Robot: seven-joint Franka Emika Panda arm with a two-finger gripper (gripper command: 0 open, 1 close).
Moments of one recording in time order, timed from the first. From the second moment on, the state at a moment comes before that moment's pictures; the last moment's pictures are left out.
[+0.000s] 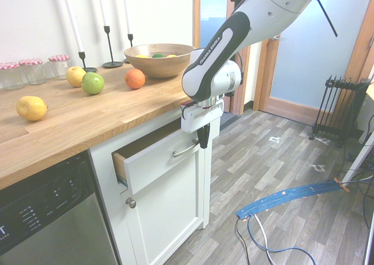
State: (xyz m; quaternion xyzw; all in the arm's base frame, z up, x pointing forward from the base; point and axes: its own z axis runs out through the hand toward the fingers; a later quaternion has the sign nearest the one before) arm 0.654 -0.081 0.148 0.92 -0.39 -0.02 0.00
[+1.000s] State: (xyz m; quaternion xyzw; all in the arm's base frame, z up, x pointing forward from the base) arm 0.662 -0.086 0.149 0.92 -0.39 -0.04 0.00
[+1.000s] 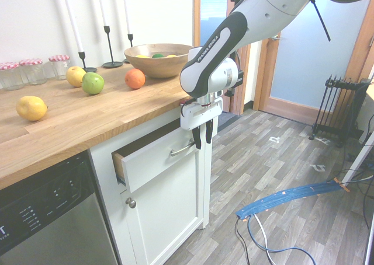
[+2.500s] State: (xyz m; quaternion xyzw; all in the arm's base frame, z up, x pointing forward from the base) arm 0.508 -0.021 0.225 0.92 -0.39 0.00 0.01
